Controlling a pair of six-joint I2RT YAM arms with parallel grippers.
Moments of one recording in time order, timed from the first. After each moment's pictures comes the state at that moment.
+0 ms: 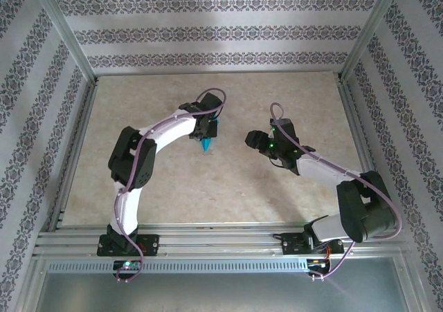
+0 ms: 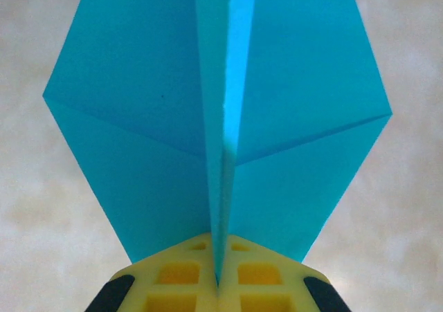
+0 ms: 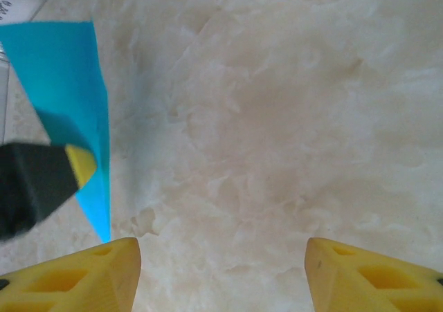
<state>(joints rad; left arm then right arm) -0.53 2.10 1.65 -0.74 -0.13 -0.54 0.37 1.40 0.69 0.00 -0.22 0.79</state>
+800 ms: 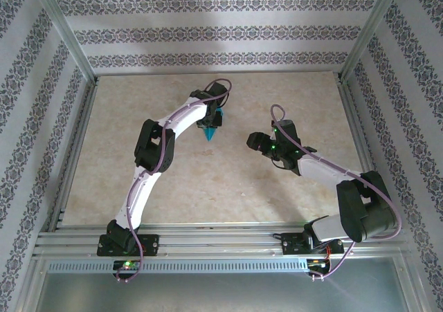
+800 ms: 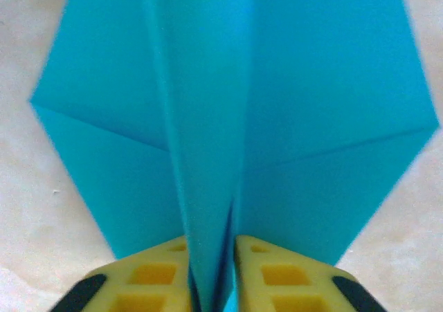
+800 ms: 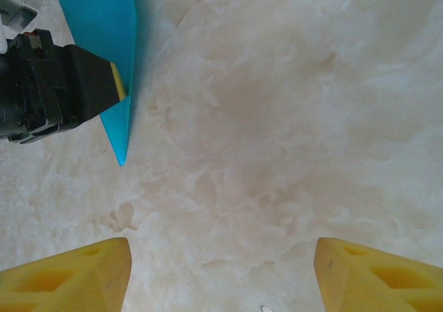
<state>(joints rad) -0.48 2.47 2.16 -0.96 -0.13 -0.50 0.34 1.40 0.68 -0.01 -0.23 0.75</state>
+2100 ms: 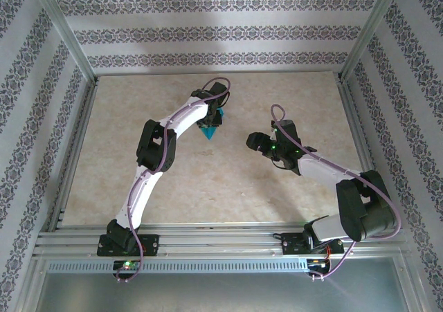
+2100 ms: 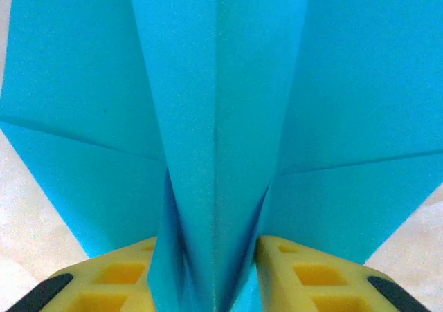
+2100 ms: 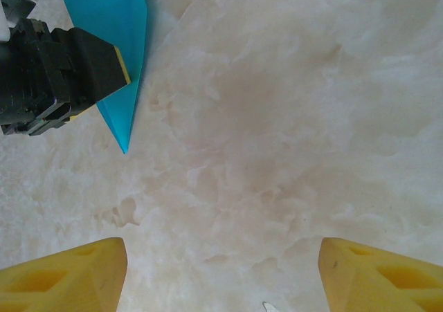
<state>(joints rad) -0.48 2.50 2.22 -1.00 -0.19 -0.61 0.34 1.41 0.68 -0.01 -0.25 0.76</state>
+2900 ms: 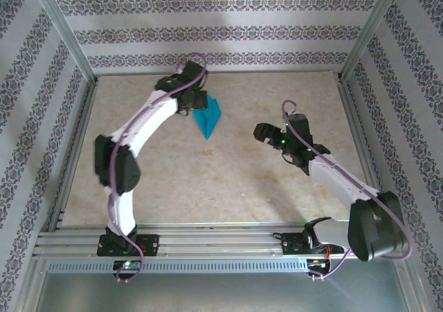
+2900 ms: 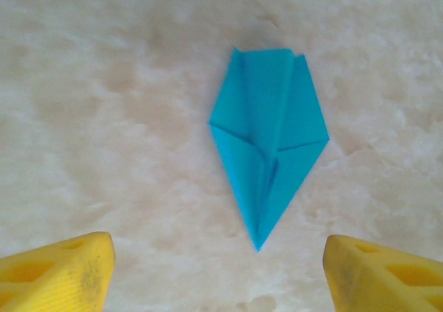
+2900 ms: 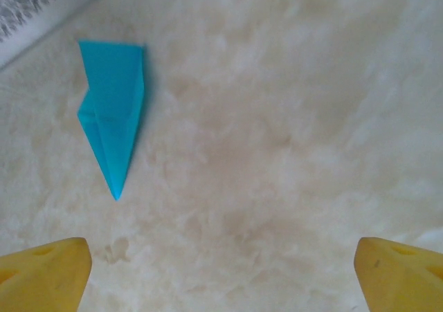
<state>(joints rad) -0.42 1.86 1.82 -0.94 -0.26 -0.54 0.26 1.22 0.74 -0.15 -0.12 0.62</state>
